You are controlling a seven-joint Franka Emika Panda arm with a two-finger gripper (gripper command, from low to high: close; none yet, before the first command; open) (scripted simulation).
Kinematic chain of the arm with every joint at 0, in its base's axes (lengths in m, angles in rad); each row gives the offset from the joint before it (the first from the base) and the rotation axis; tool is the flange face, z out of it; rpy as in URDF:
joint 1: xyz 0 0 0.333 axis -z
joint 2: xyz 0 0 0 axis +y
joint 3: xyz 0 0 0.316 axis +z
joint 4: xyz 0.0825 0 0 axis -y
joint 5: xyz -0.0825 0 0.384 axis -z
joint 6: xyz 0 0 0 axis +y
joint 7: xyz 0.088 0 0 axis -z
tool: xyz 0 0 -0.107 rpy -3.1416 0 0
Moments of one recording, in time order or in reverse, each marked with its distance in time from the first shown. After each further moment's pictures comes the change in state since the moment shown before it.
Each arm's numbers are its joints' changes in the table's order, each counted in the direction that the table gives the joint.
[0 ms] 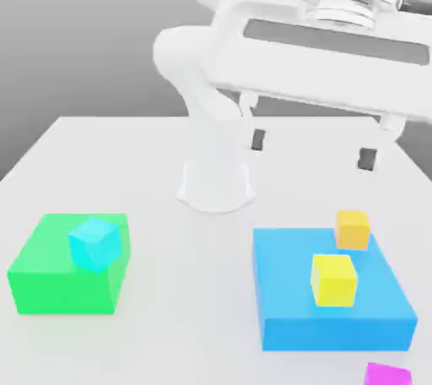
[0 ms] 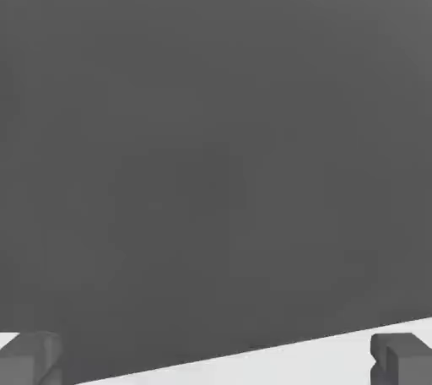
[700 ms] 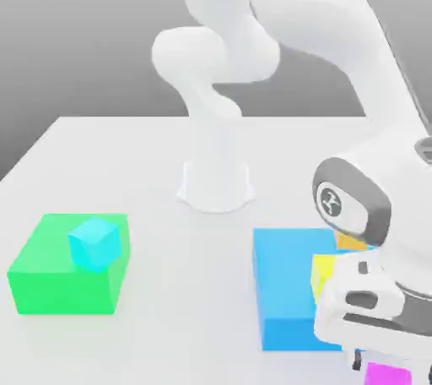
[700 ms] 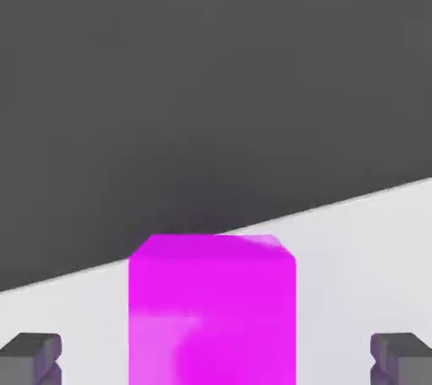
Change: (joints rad) arm -0.176 0.657 -0.024 0.097 0.053 -0.258 0.330
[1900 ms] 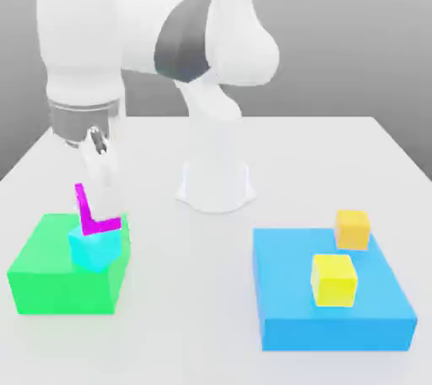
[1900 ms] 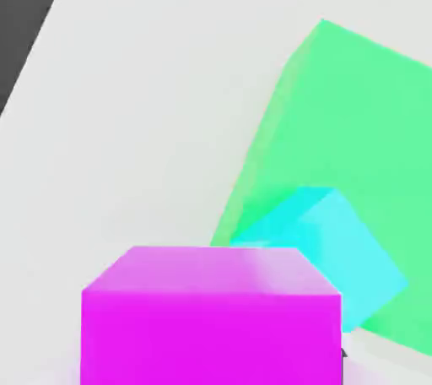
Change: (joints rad) arm 0.499 -0.943 -0.348 -0.584 -0.333 0.316 -0.067
